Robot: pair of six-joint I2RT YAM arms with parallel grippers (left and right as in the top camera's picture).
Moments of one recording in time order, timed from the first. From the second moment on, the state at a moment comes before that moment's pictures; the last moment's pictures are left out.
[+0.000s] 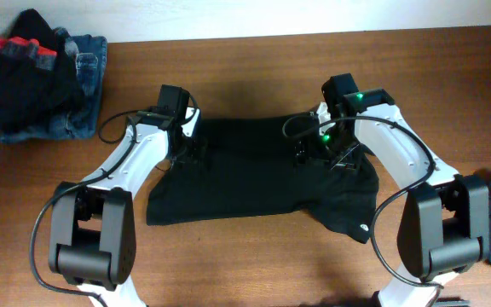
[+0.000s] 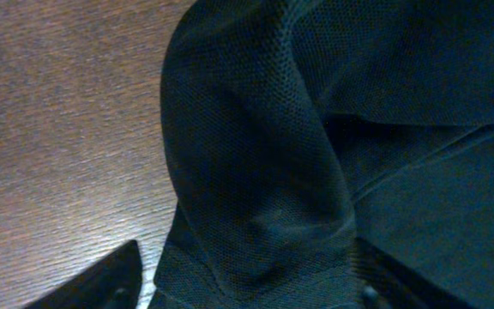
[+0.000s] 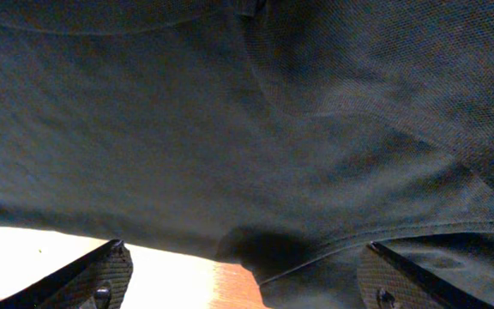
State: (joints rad) left arm -0.23 1.92 1.32 -0.70 0.02 0.01; right arm 0.18 1.86 1.41 -1.09 -0.29 0.26
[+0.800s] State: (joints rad) left arm -0.23 1.98 1.33 -0.72 0.02 0.01; right arm 0.18 1.86 1.41 -1.08 -0.25 0.26
